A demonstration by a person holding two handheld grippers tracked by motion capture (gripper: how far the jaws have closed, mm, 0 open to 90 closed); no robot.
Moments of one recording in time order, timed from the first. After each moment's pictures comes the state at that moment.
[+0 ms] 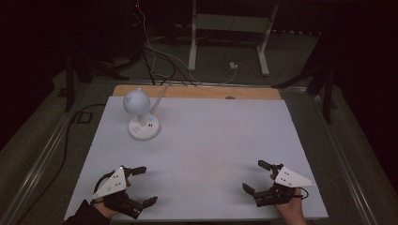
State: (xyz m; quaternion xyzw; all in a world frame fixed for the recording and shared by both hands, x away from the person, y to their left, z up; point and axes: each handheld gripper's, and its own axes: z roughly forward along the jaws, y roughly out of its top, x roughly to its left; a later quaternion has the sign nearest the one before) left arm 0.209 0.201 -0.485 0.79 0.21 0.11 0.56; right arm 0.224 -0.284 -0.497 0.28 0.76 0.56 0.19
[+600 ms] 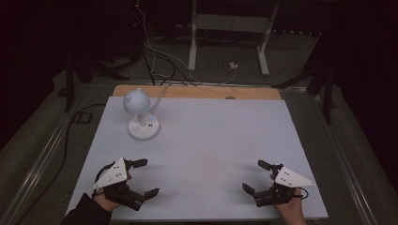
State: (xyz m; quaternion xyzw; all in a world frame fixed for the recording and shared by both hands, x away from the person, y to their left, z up) left arm 0.224 0.198 -0.464 0.79 0.22 0.12 0.56; right arm 0.224 -0.284 -0.496 0.29 0.76 0.56 0.19
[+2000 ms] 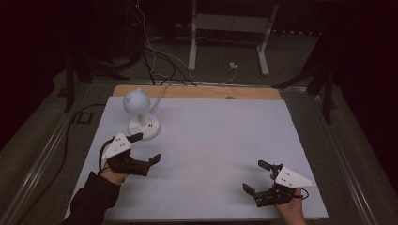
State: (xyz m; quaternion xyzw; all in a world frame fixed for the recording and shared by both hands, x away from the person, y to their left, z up) left arm 0.283 0.194 -0.448 0.75 0.31 0.20 0.55; right arm 0.223 -0.284 -0.496 0.28 0.75 0.56 0.19
